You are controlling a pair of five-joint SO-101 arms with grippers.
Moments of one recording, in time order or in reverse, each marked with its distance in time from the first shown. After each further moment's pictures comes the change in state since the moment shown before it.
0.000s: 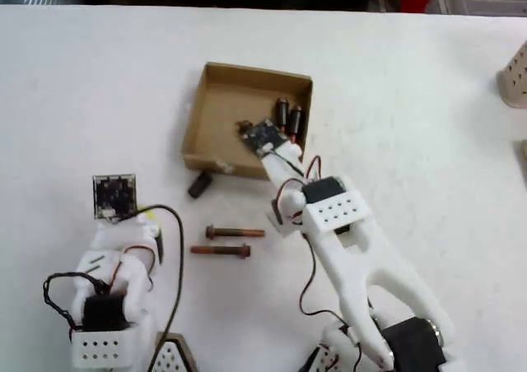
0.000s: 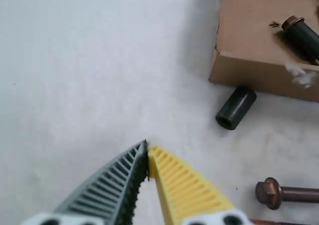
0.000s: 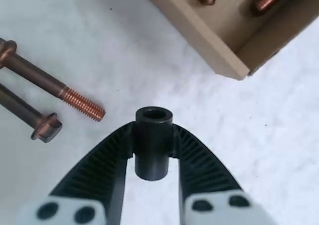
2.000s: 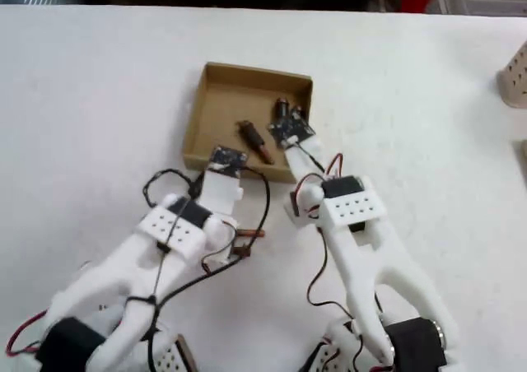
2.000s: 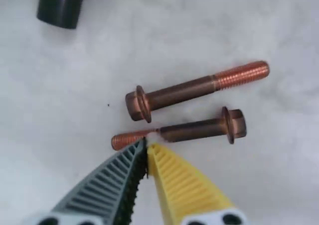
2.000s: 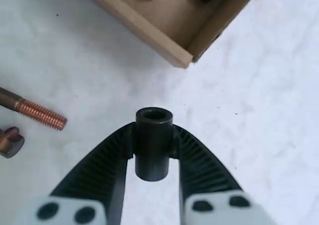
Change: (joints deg) left arm 32.3 84.0 -40.7 2.3 13.6; right arm 6.9 0.0 1.9 -3.9 0.0
